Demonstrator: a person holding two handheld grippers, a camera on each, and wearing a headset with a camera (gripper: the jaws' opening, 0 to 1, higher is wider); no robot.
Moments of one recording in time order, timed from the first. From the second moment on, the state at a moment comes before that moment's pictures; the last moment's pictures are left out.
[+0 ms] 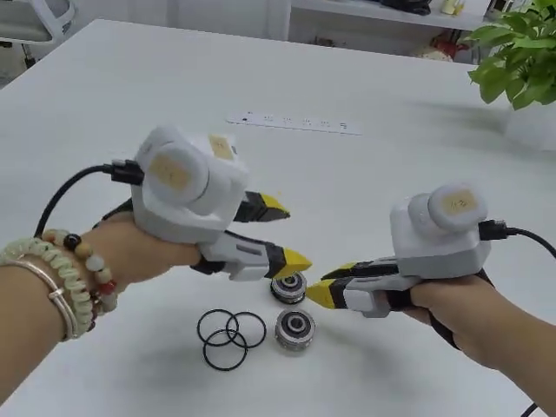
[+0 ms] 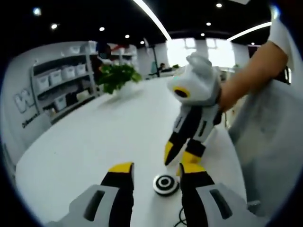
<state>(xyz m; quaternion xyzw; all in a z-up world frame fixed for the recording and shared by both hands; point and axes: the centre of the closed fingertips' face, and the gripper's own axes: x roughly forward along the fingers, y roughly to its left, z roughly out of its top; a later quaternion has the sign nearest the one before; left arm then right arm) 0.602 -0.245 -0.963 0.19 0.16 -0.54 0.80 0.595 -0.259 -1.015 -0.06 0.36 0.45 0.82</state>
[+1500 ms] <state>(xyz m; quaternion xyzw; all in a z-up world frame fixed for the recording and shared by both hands) 0.599 -0.241 -1.002 0.14 0.24 -0.51 0.81 0.601 -0.256 -1.022 -0.08 0.36 0.42 0.83</state>
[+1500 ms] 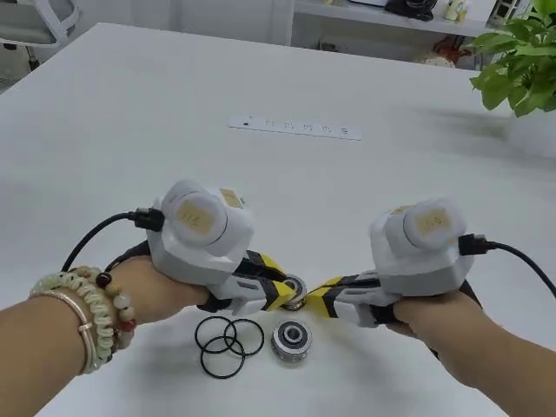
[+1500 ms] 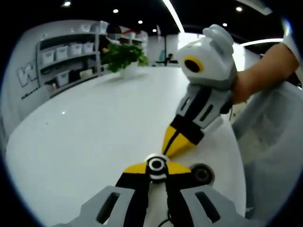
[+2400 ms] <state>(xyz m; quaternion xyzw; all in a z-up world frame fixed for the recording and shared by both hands) 0.599 -0.240 -1.003 0.17 0.23 -0.51 0.81 0.600 -0.241 -1.000 0.02 0.36 0.43 0.83</state>
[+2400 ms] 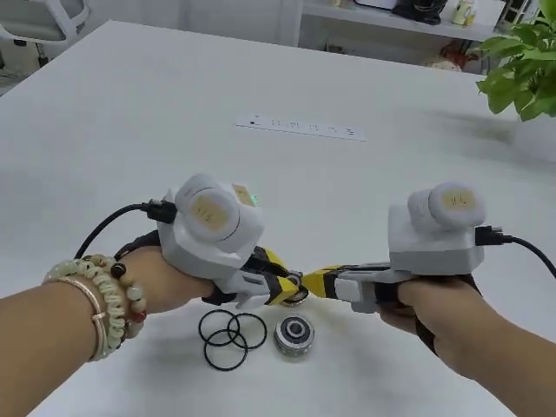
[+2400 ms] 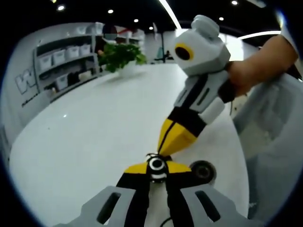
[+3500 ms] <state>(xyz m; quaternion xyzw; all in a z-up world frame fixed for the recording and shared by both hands) 0.580 -0.223 -0.914 0.16 0.20 -0.55 0.80 0.607 -0.236 -0.952 0.09 0.31 0.42 0.85</state>
